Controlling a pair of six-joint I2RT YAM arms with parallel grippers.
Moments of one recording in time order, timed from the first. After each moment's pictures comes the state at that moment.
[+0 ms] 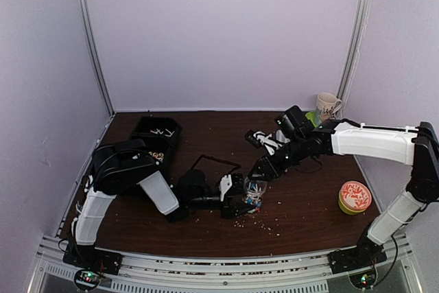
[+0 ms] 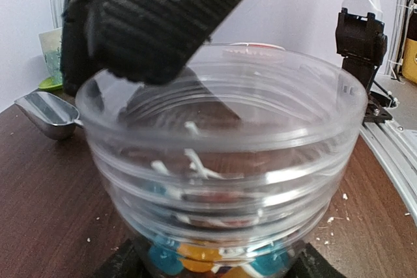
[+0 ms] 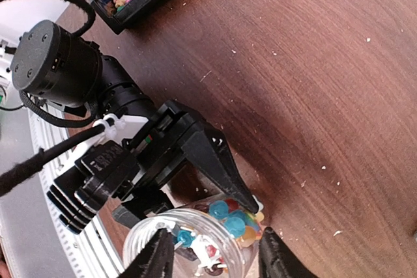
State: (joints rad) left arm -1.00 2.30 0.92 1.28 0.48 0.07; right arm 0.71 1.55 1.11 -0.48 -0.43 0.03
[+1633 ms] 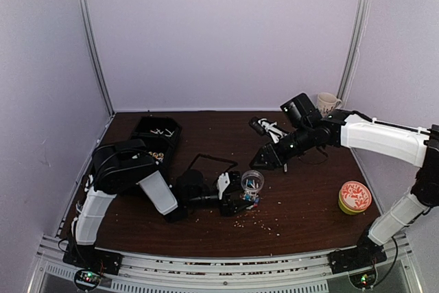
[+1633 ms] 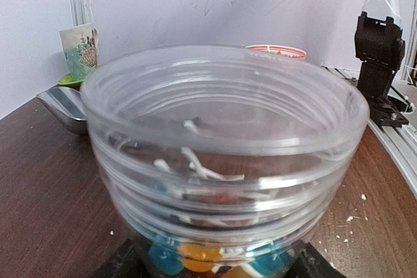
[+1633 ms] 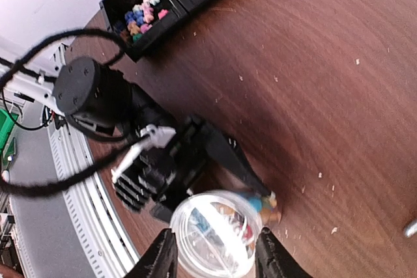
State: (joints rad) left arm -0.99 2.30 0.90 1.31 0.43 0.06; right arm 0.69 1.49 1.17 -0.55 -0.45 0.08
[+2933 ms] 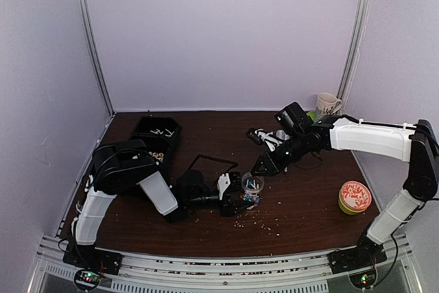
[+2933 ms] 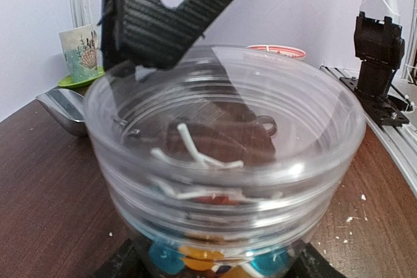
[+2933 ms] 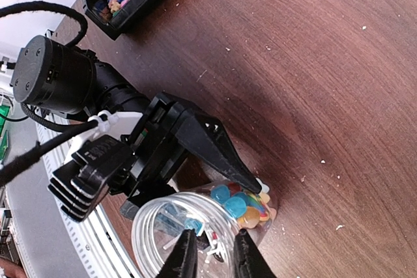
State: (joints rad) left arm -0.99 2.30 0.91 1.31 0.42 0.07; right arm 0.68 1.58 1.16 -0.54 -0.47 0.06
